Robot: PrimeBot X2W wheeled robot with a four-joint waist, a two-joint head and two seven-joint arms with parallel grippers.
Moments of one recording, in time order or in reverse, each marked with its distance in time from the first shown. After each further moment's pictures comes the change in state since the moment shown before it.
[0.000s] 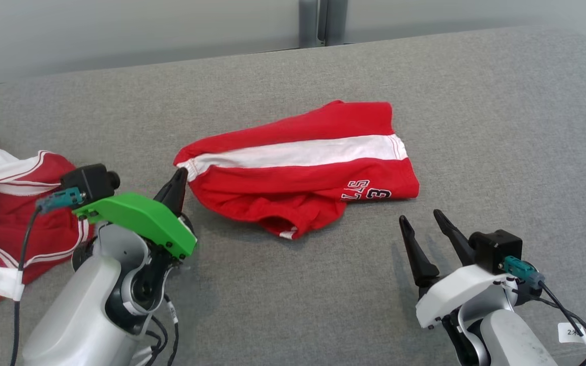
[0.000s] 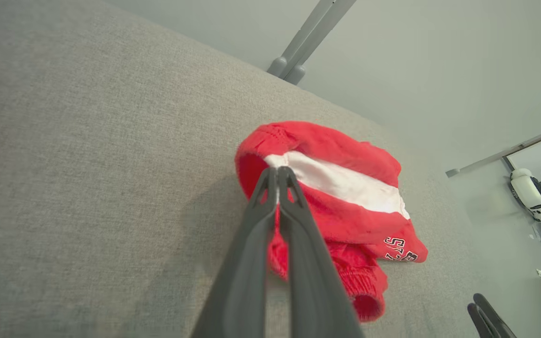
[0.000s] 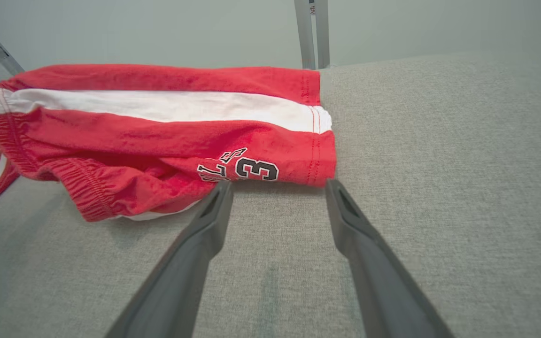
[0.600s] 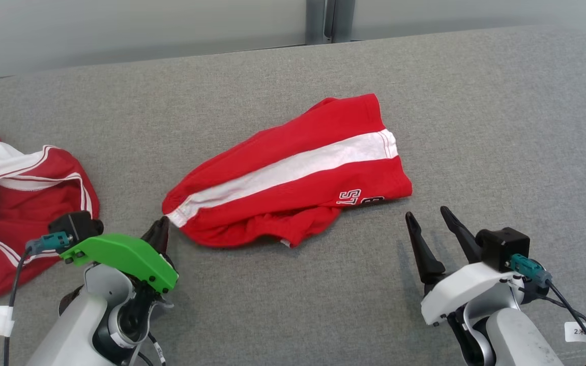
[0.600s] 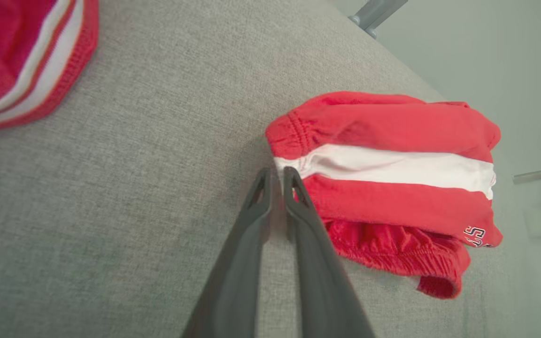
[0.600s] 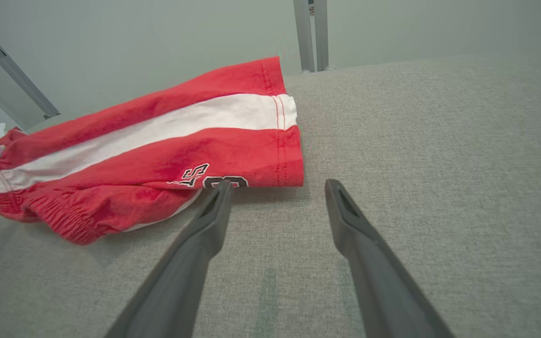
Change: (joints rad) left arm 0.129 0.033 0.029 0.046 -0.064 0.045 0.024; right arm 0.006 0.000 -0.022 -0.026 -0.010 0.000 0.014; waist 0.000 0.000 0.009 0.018
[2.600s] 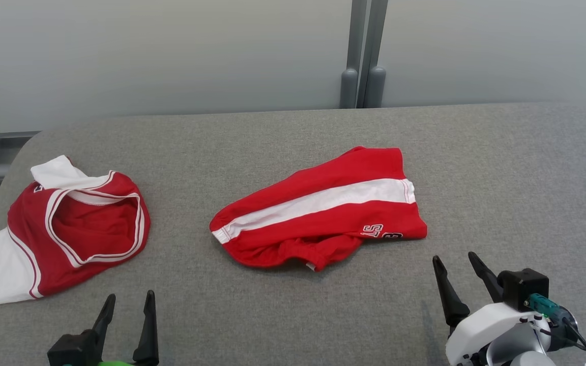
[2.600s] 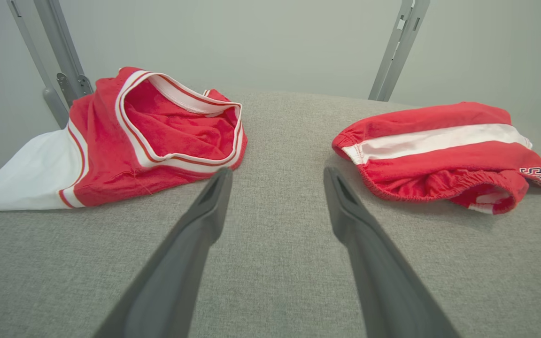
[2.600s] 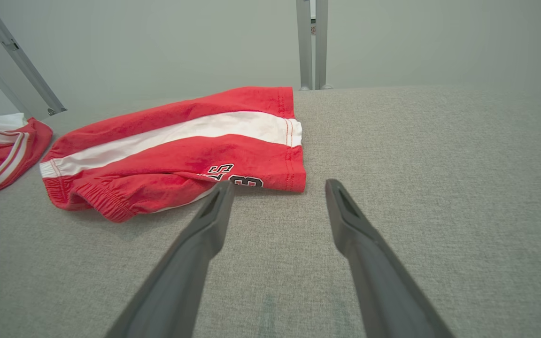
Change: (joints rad) left arm 0.431 -0.117 0.291 -0.042 0.751 -0.234 -0.355; right arm 0.160 0.001 -0.091 -0.052 -0.065 0.000 0.049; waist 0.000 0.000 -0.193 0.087
